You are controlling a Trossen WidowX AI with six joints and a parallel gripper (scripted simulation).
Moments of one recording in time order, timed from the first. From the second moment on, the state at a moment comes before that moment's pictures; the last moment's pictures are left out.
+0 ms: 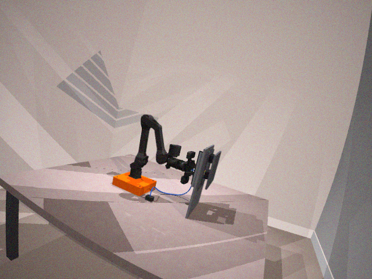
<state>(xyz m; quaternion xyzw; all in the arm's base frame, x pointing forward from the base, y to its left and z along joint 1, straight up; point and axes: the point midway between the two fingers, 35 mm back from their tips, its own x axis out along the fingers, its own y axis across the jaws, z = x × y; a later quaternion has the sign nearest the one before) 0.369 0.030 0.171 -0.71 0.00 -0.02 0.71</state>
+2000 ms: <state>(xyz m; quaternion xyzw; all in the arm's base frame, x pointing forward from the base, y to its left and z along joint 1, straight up) 0.377 0.031 0.171 -0.71 0.00 -0.02 0.71</state>
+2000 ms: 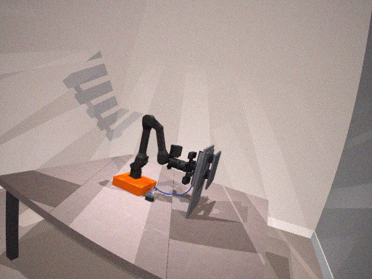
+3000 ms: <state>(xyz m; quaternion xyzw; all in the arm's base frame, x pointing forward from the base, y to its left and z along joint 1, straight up) 0.380 0.032 0.171 -0.71 0.00 -0.02 0.71</state>
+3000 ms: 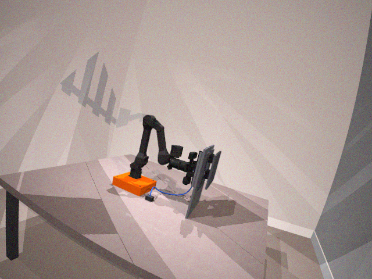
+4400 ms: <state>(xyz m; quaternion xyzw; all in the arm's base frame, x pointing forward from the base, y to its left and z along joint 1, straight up) 0.386 0.033 0.172 -0.71 0.00 -0.02 0.71</state>
